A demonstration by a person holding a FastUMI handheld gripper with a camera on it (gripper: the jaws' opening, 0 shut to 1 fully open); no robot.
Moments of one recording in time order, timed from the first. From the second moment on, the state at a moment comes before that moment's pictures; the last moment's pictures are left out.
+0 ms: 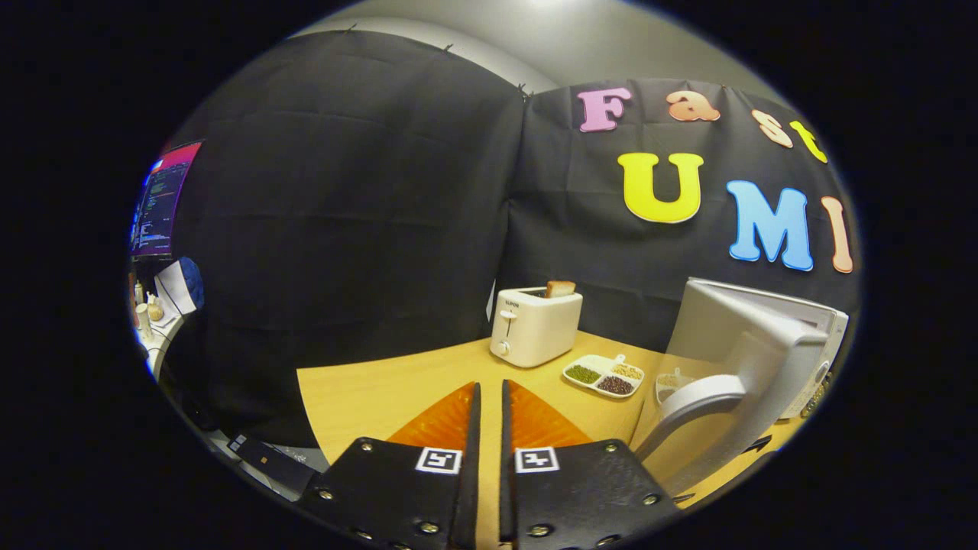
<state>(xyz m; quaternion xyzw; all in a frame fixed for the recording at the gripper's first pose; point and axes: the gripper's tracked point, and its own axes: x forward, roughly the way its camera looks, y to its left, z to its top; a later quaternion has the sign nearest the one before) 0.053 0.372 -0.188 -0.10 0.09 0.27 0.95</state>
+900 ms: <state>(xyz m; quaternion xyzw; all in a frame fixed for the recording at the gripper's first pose) 0.110 0.166 -0.197 -0.08 0.15 0.12 0.98</state>
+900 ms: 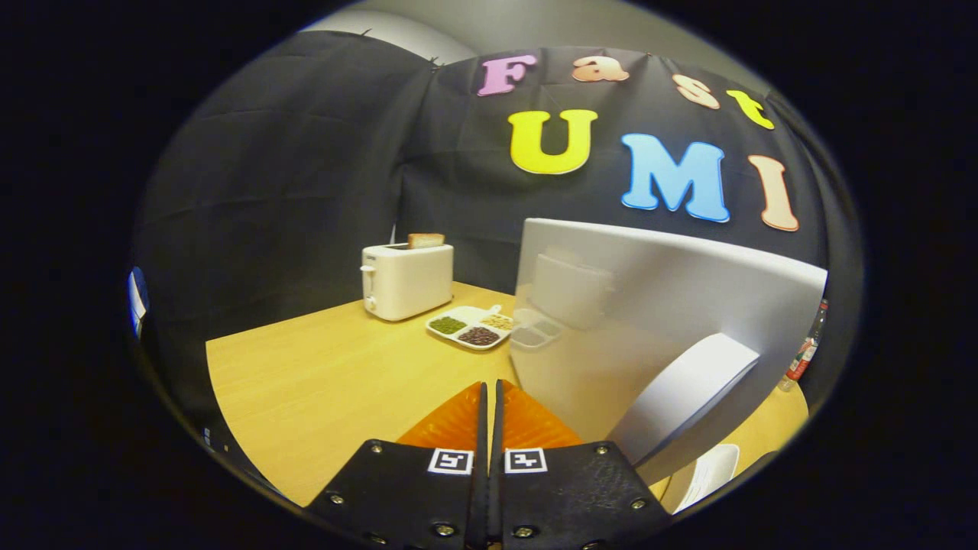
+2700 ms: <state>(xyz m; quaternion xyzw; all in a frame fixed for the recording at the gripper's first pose) 0.284 -0.015 -0.168 -0.12 0.08 -0.13 0.98</state>
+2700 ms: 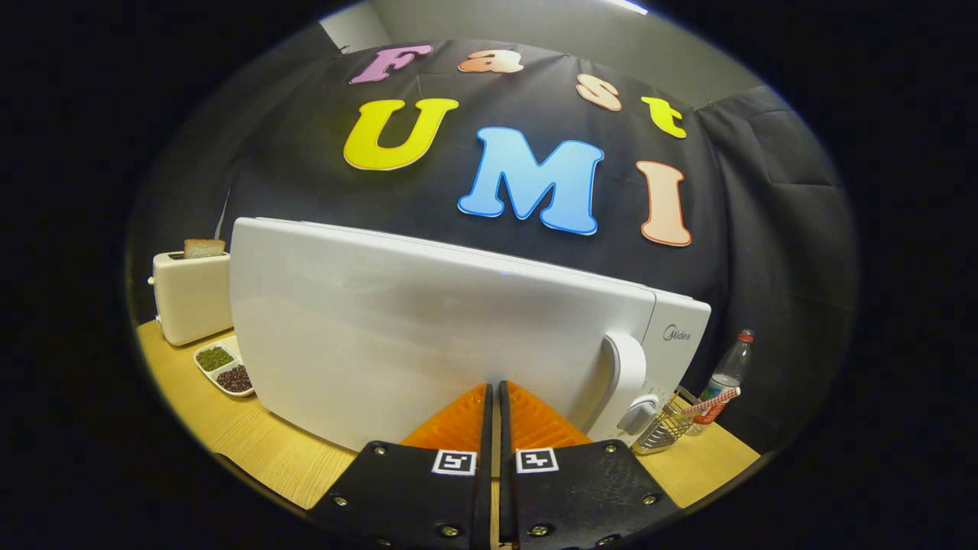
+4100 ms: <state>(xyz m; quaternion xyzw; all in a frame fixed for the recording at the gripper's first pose) 0.000 -0.016 -0.028 -0.04 -0.02 -0.05 1.00</state>
